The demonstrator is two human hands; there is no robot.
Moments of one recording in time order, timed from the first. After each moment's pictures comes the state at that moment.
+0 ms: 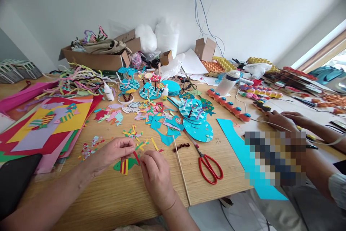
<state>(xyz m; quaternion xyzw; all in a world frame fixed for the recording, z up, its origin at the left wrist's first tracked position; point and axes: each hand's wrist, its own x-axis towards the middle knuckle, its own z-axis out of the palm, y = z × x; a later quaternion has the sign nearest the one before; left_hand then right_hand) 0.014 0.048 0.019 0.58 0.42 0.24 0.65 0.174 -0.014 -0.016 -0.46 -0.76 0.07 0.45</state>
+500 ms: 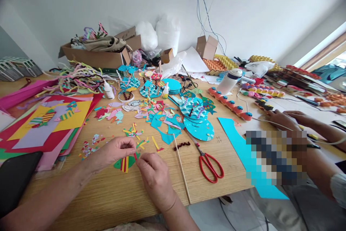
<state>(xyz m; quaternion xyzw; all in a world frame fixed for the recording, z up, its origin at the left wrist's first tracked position) 0.012 0.054 0.004 0.68 0.43 0.20 0.56 0.178 -0.018 -0.029 -0.43 -0.80 0.07 0.42</state>
